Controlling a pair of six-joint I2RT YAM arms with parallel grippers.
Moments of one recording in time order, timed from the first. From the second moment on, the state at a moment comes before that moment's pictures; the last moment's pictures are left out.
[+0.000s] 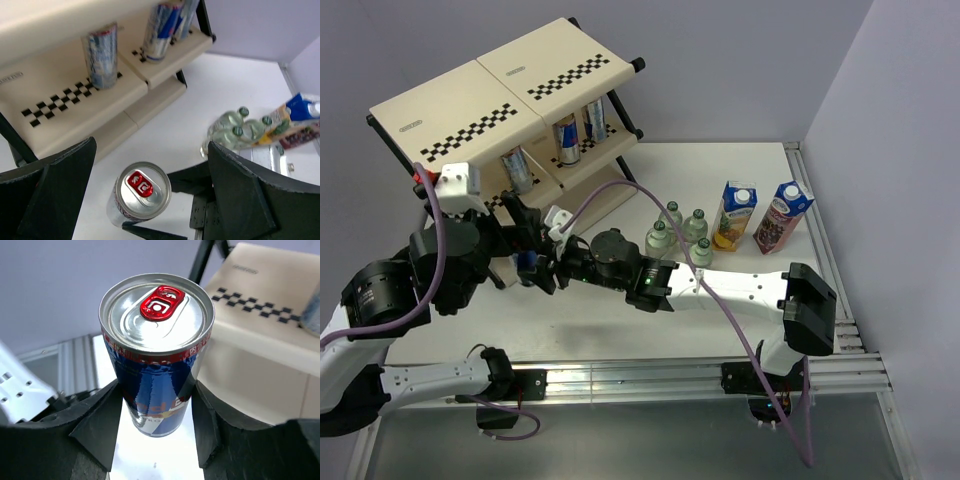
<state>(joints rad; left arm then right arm) -1.08 0.90 1.55 -1.02 -0.89 -0.56 1.23 1.60 1.24 0.35 -0.03 0.06</state>
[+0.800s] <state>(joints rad) -0.82 0.68 1.29 -0.54 -1.02 -0.40 1.09 1.87 1.59 0.26 0.06 0.00</state>
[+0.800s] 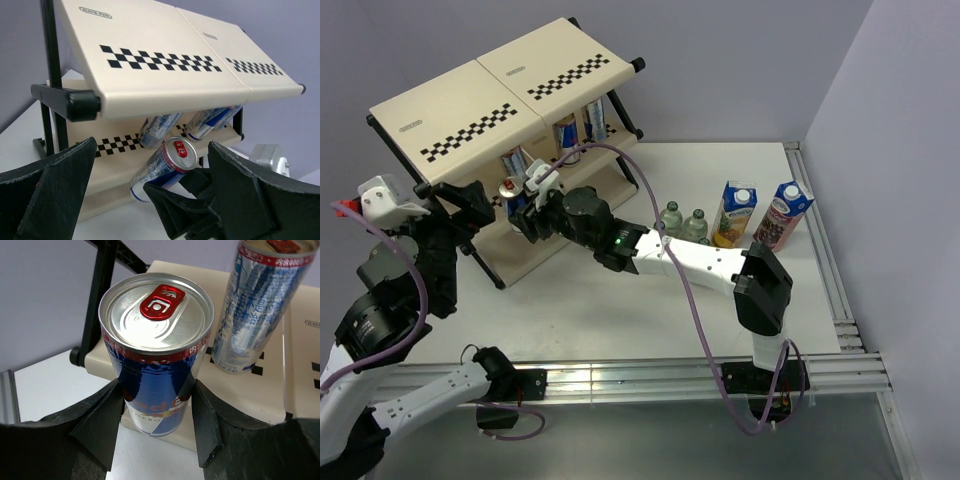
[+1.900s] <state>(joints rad) -0.40 0.51 1.11 -0.41 -0.81 -0.41 1.09 2.21 2.09 0.11 0.01 0.02</state>
